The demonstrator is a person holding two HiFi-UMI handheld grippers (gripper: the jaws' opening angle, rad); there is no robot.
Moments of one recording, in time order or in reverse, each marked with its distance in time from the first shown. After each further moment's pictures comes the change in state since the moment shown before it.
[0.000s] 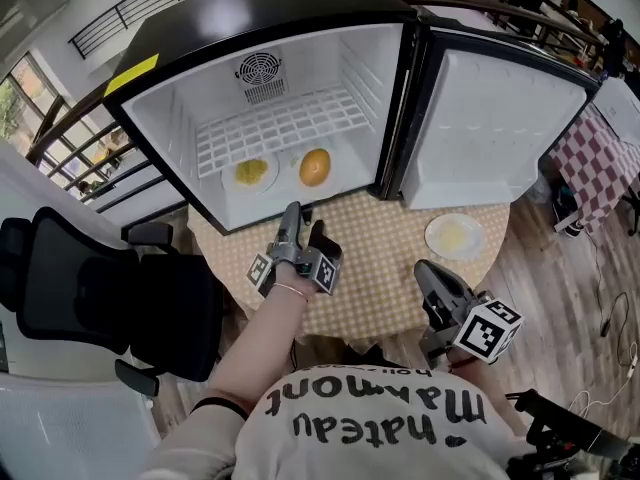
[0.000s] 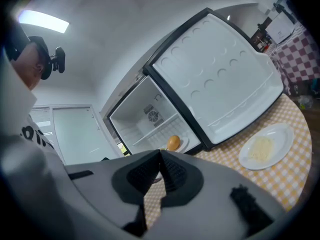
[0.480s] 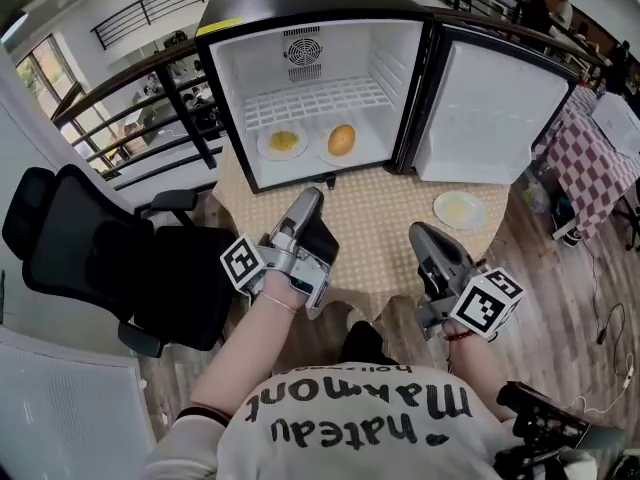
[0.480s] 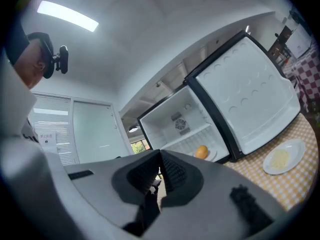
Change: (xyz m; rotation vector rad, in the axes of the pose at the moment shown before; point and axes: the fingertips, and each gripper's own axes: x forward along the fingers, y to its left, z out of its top) left arm -0.148 -0.148 -0.112 0.453 0.440 -0.264; right arm -0.027 0.132 -0.002 -0.164 -0.090 0.139
